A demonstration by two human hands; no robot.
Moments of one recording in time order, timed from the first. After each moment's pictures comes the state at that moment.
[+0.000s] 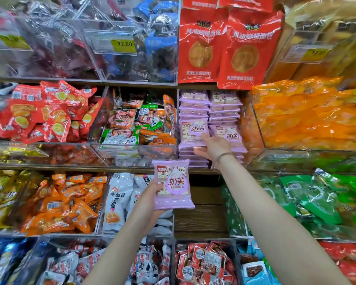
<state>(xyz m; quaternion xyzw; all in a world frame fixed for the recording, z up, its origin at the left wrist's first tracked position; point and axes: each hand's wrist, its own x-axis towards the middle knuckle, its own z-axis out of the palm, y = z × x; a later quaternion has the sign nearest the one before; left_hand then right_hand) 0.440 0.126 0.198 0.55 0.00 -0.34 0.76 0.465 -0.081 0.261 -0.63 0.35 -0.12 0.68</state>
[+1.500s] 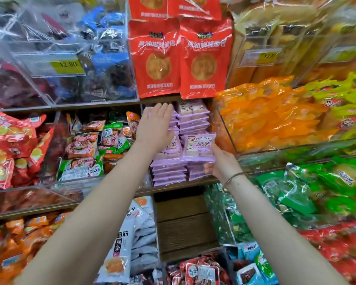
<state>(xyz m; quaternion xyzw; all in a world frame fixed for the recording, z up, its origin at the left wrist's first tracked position) 0.578 -0.025 0.302 0.88 -0.45 0.16 0.03 0.416 -0.132 0.258 -0.53 0.37 -0.20 0.74</state>
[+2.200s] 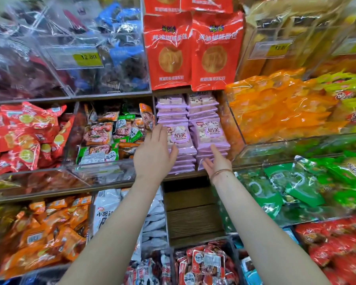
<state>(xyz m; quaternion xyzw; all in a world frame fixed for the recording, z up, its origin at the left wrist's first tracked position) 0.517 0.041 0.252 0.89 -0.36 0.25 0.12 0.439 -0.109 0.215 -0.30 0.44 -0.29 0.80</state>
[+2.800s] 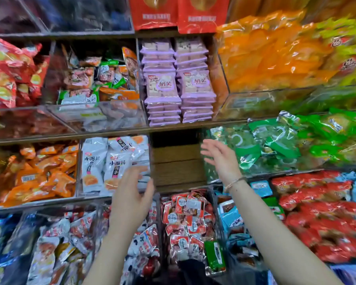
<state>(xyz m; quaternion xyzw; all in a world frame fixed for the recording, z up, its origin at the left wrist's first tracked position) 0.356 0.152 0.167 0.87 -0.28 0.02 0.41 0.302 -0.078 0.183 -0.65 0.33 -0.18 0.67</state>
